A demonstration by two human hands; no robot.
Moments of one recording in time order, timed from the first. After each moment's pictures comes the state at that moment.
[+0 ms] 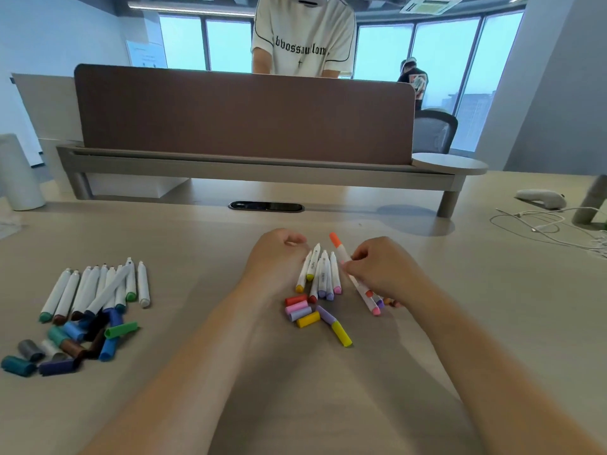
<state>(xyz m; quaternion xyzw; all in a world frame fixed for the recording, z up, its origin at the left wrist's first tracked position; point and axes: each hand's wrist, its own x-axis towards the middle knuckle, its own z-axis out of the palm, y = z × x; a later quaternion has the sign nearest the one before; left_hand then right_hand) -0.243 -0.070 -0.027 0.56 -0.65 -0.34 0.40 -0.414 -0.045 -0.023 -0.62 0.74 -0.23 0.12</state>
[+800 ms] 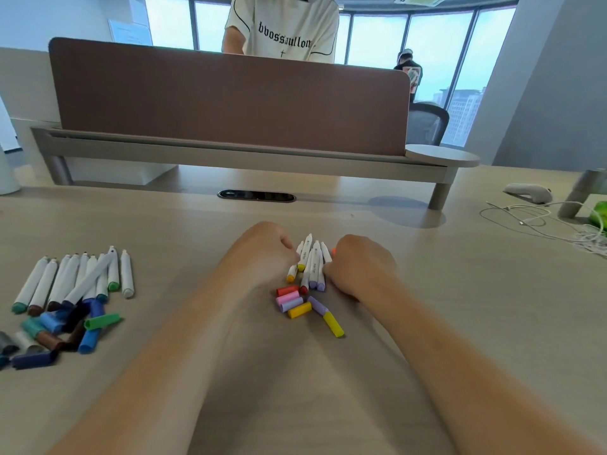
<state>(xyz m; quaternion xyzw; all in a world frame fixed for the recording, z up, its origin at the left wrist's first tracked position) -0.232 -0.070 -0.021 0.58 -0.75 -0.22 0.23 -0.389 -0.057 -0.034 -0.62 0.78 -0.08 0.01</state>
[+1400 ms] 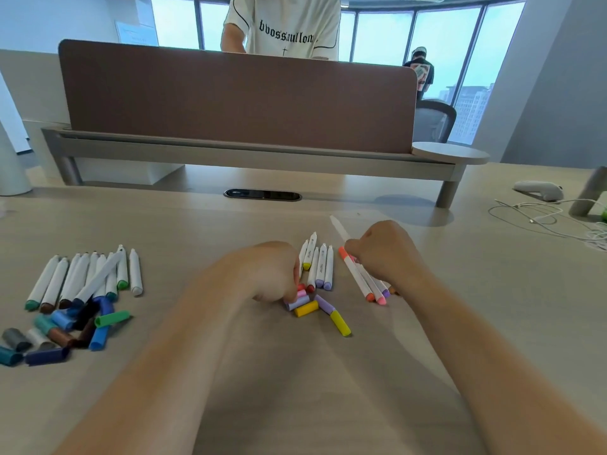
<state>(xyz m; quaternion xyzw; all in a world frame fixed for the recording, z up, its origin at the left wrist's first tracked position) -0.228 -0.061 -0.016 0.53 -0.83 -0.15 -0.03 -0.411 -0.055 -0.026 -0.54 0.78 -0.29 0.12</state>
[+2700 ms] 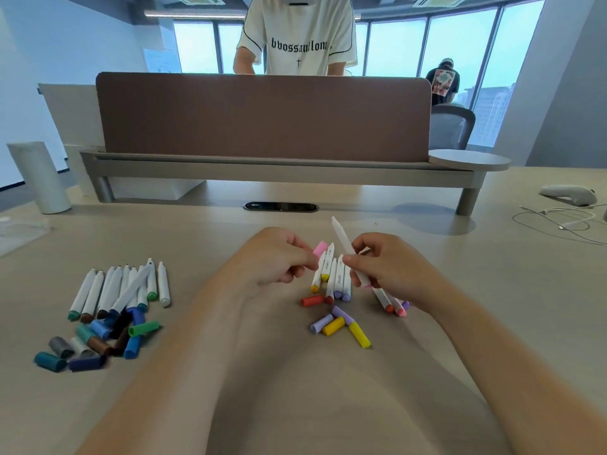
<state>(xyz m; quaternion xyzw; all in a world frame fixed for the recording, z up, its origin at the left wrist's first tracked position) -0.208 -0.075 -0.012 0.52 -0.66 -0.44 0.31 -0.409 -0.036 -0.020 -0.67 0.61 -0.34 0.26</state>
